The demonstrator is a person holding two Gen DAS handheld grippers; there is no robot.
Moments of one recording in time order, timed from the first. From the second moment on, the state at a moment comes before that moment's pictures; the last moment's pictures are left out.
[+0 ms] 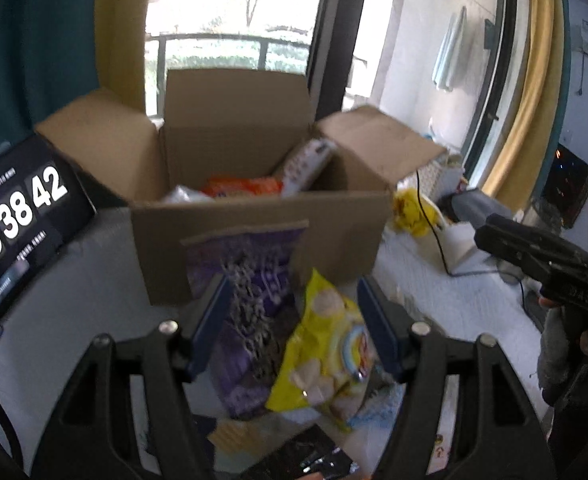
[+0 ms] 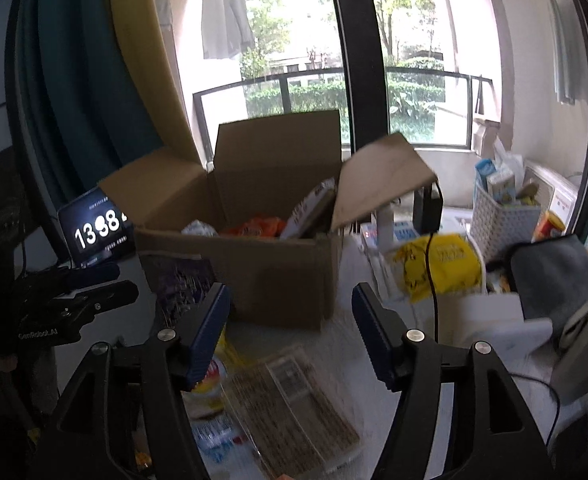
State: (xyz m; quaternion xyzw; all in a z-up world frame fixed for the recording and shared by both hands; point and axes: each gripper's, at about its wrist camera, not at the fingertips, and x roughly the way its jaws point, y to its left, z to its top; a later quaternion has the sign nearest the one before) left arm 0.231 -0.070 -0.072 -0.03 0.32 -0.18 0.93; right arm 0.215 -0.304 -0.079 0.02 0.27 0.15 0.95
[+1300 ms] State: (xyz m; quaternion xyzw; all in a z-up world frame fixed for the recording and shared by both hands) left arm 0.256 -0.131 -0.160 0.02 0.48 -0.21 0.85; right arm 0.238 -0.312 -0.197 0.03 0.41 0.25 0.87
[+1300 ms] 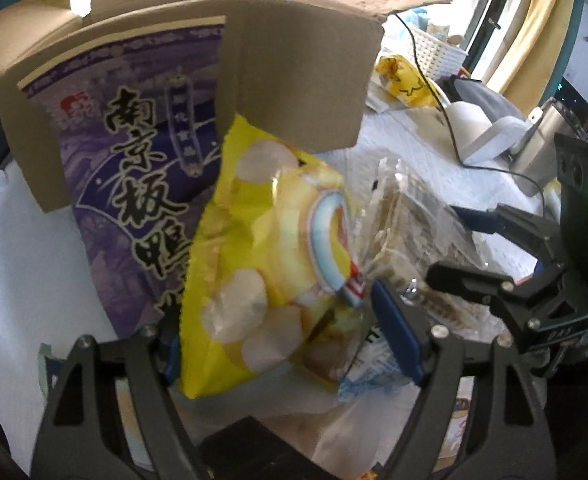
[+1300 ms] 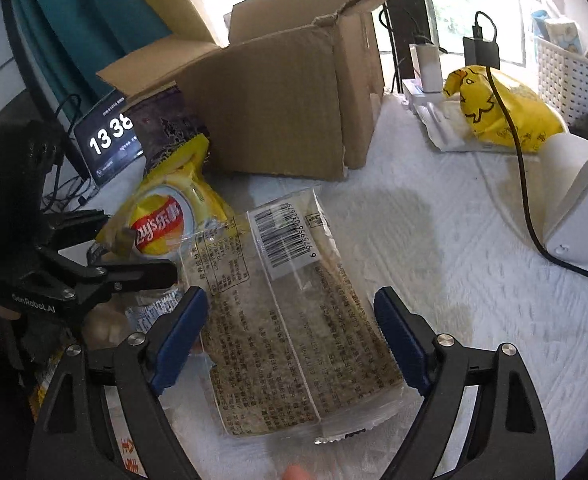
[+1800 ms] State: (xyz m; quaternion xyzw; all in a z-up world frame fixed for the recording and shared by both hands) left arm 0.248 -0.113 -0.150 0.01 0.44 -0.19 0.88; right arm 0.226 -0.325 -0.186 0.01 0.38 0.21 0.90
